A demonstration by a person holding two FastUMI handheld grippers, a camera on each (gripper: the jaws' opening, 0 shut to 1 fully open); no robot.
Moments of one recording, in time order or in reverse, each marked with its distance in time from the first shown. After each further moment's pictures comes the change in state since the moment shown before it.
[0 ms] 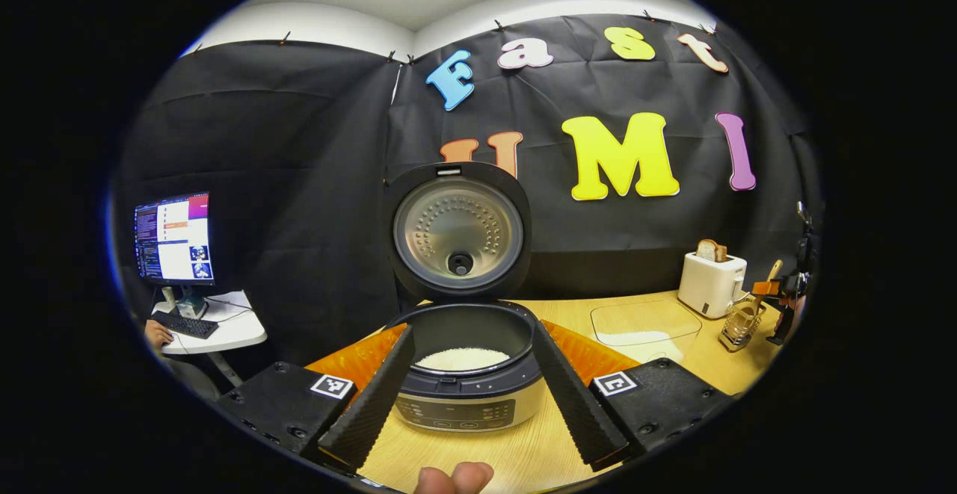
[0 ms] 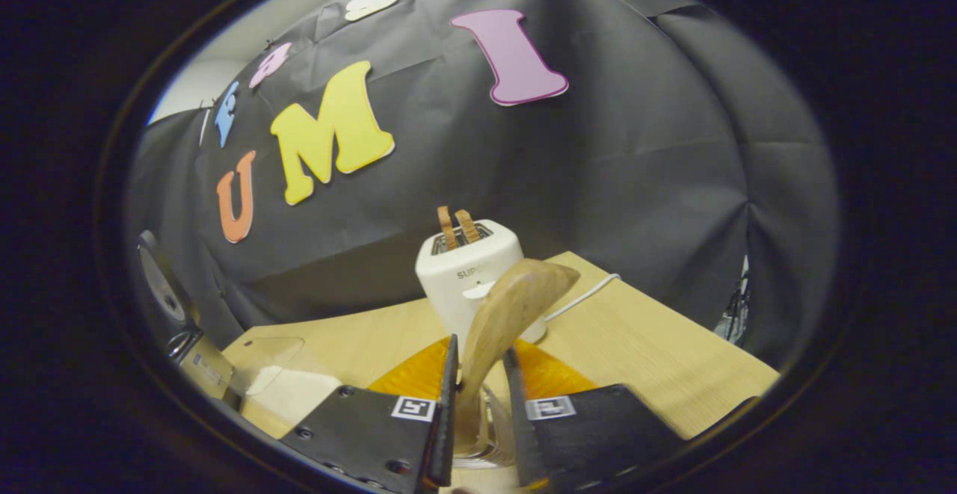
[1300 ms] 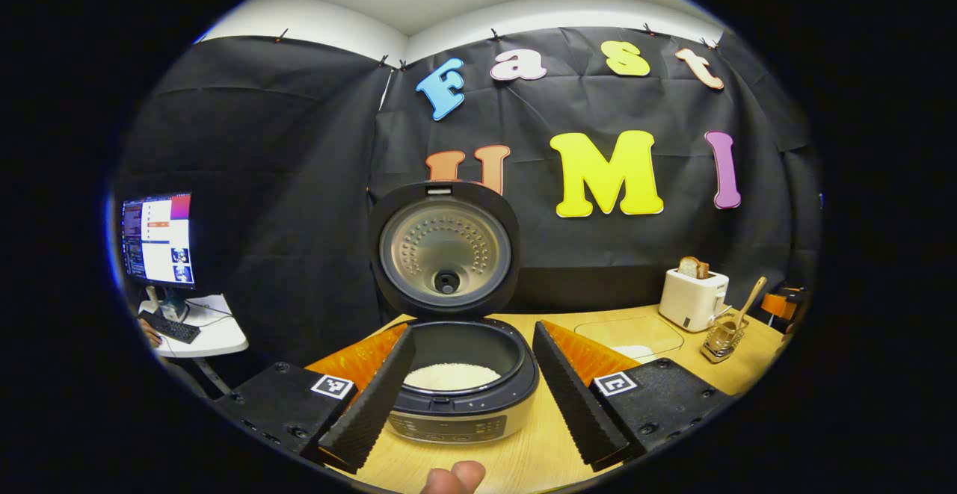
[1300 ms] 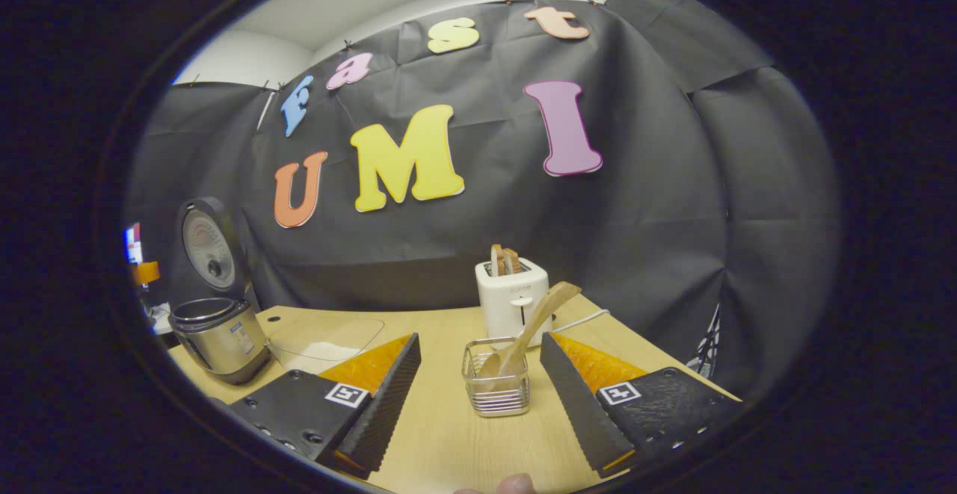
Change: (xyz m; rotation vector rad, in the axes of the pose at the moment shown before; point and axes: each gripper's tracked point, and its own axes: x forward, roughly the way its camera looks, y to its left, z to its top) left arm 0.005 -0.010 0.020 -0.041 -0.051 -0.100; right arm -0.135 0.046 0.002 -0.199 -0.115 0.023
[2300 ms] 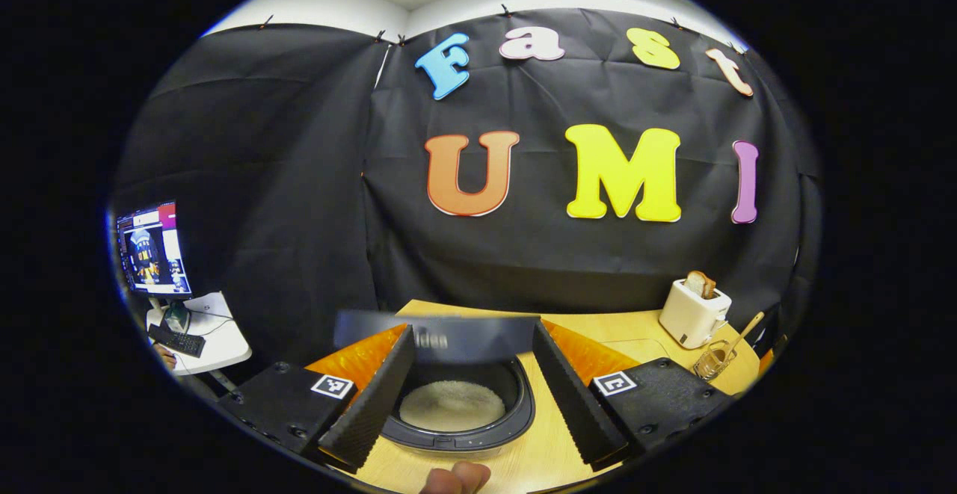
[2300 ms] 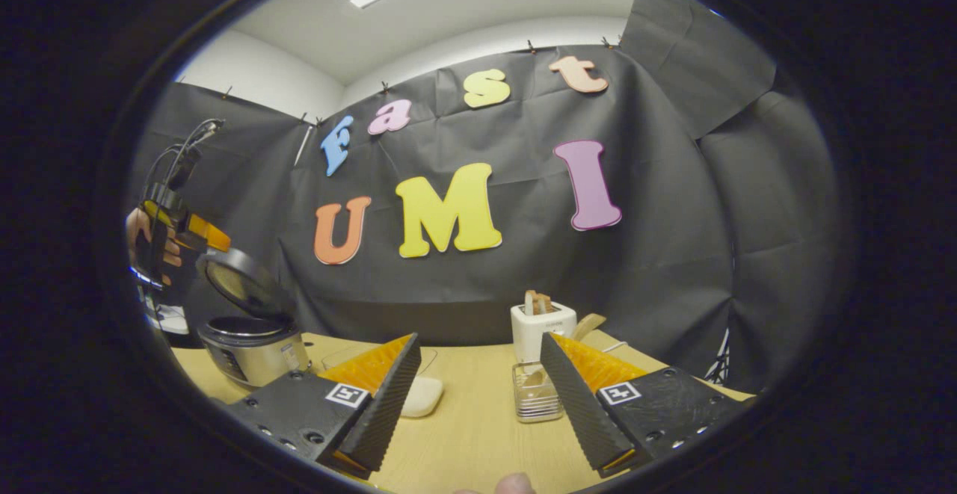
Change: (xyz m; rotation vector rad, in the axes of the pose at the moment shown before) left arm 0.050 0.011 0.077 -0.006 0.132 0.011; right arm -0.095 0.064 0.024 -0.059 -0.242 0.085
